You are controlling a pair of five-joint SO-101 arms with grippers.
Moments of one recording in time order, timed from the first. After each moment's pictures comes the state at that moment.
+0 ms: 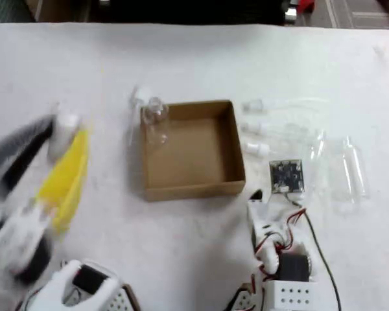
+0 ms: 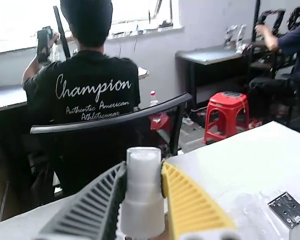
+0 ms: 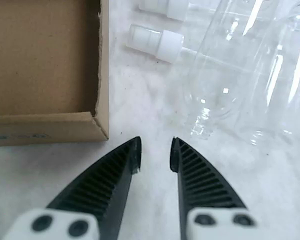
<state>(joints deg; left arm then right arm) 19.6 -46.0 -42.5 102.2 -4.4 -1.7 -102.5 96.2 57.8 6.7</state>
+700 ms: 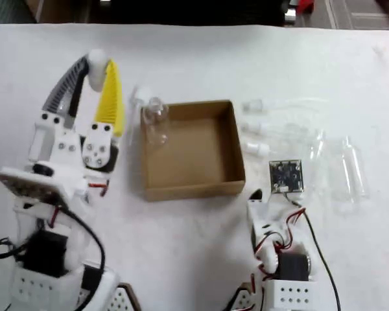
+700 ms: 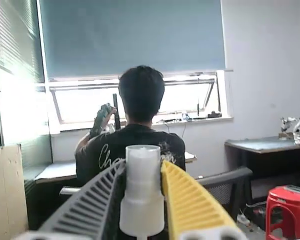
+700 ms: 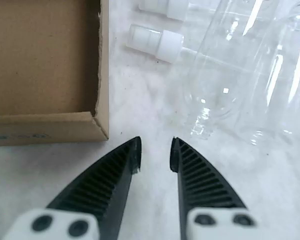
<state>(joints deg) 9.2 -73.5 52.8 9.1 -4.2 -1.7 -102.5 96.2 57.8 6.7</state>
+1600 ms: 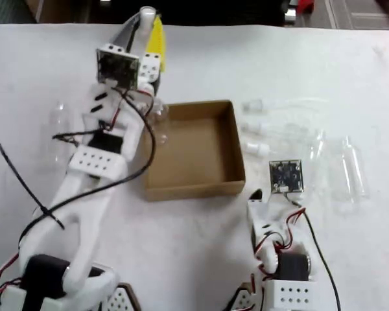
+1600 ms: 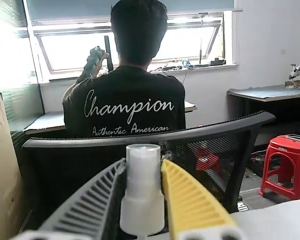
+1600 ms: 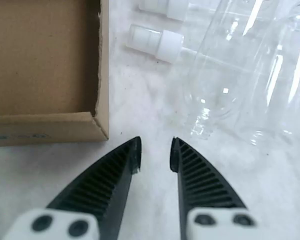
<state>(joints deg) 9.1 -15.5 34.8 -19.6 -3.6 -1.7 -102.5 96.2 57.8 6.7</state>
